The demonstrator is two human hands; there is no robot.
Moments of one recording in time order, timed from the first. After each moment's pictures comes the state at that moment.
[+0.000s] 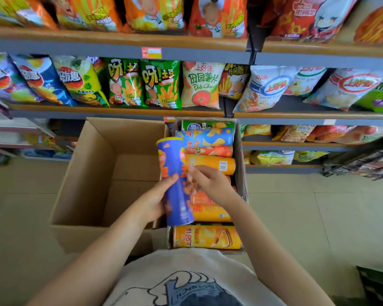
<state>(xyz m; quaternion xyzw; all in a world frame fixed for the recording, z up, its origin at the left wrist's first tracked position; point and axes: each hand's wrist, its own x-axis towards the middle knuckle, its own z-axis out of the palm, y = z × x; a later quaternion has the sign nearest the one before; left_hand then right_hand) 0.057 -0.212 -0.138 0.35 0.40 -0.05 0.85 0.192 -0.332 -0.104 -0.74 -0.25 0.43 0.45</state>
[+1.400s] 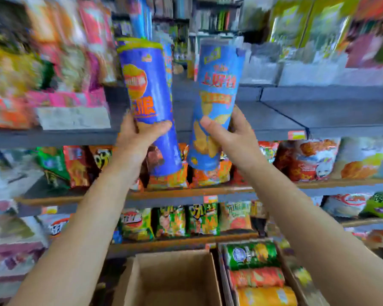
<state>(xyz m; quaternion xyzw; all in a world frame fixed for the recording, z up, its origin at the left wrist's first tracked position) 0.076 0.081 0.232 0.64 0.15 0.40 0.64 0.186 -0.079 0.247 -0.60 -0.38 0.07 0.70</state>
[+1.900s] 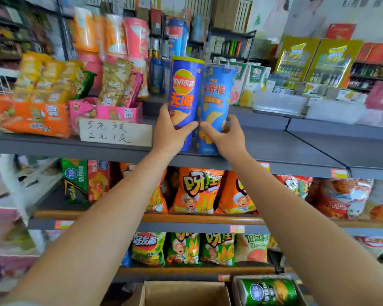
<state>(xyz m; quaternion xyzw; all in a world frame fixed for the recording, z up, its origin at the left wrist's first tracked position) 0.141 0.215 0.240 0.72 0.20 0.47 0.46 0.241 0.091 0.245 -0.72 -0.32 -0.03 0.62</state>
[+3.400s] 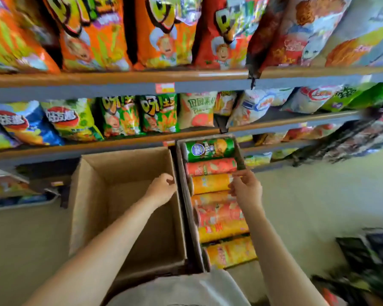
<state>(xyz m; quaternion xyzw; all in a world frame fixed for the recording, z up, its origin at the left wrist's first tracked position) 0.092 -0.070 -0.148 0.78 0.34 -0.18 0.49 0.179 -0.285 -0.103 -0.86 0.08 0.12 0.49</state>
